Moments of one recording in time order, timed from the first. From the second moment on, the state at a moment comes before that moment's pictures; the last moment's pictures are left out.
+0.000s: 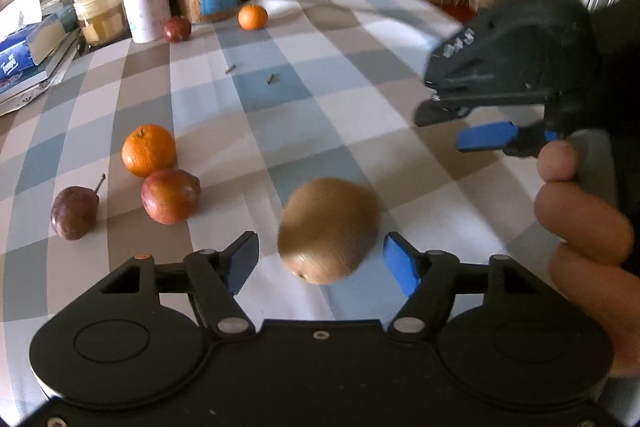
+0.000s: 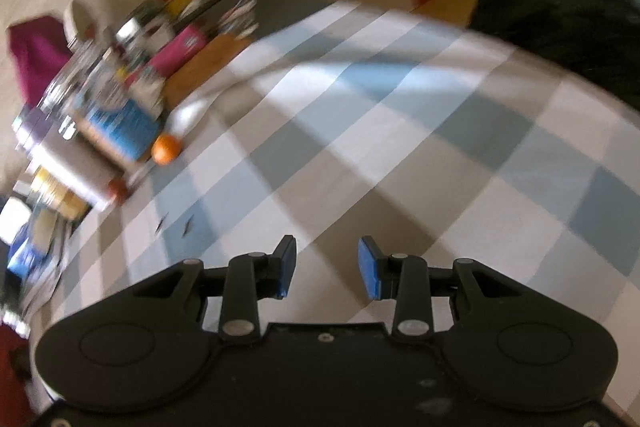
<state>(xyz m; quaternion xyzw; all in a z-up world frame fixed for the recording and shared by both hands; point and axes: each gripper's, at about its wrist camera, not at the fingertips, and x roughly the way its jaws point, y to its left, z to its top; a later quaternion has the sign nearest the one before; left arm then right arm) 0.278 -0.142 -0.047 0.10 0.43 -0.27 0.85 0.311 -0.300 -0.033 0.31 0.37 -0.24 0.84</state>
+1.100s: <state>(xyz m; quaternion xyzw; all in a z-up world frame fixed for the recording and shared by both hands) 0.287 -0.134 -0.040 0.05 0.42 -0.24 0.87 0.316 -0.281 -0.037 0.28 0.41 -0.18 0.85</state>
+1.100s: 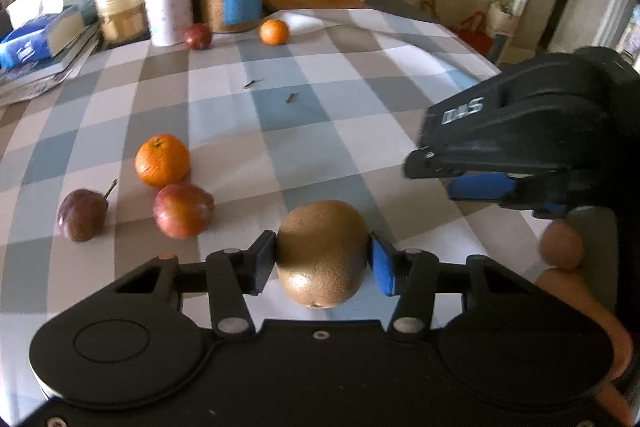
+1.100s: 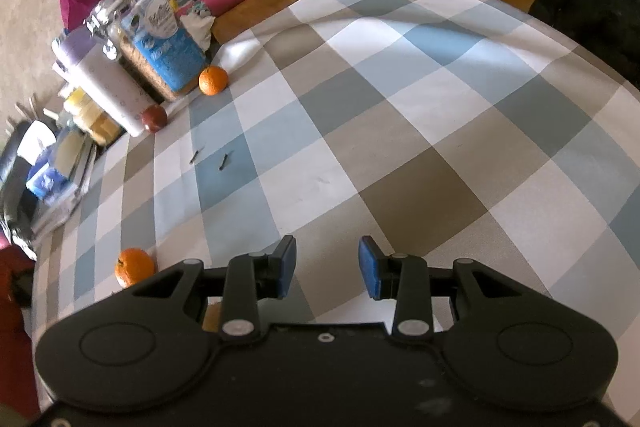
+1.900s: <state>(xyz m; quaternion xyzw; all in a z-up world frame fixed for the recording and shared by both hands) 0.311 -0.044 -0.005 -0.06 0.40 -0.02 0.91 0.327 -0.254 -0.041 0.24 0.42 -0.15 0.86</state>
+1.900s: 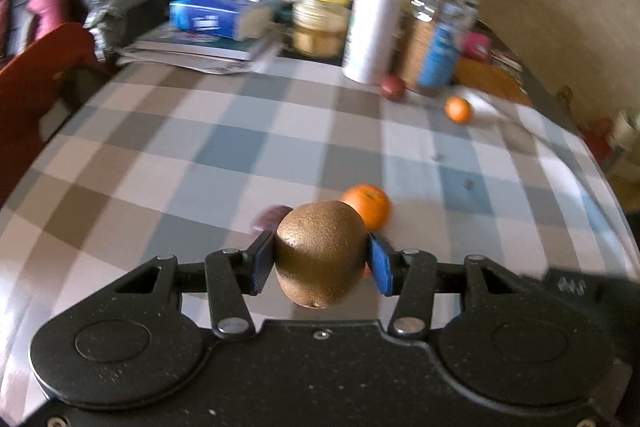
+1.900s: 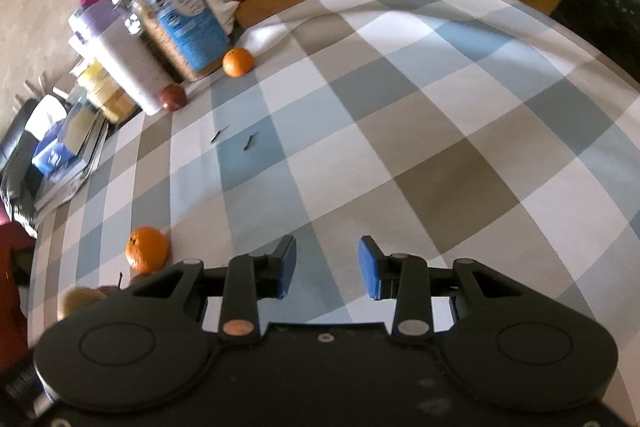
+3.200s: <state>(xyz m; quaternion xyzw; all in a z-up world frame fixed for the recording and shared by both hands) 0.340 0.019 -0.036 -0.13 0.47 0.10 0.87 0.363 -0.138 -0.026 0.12 0.41 -0.04 0.90</state>
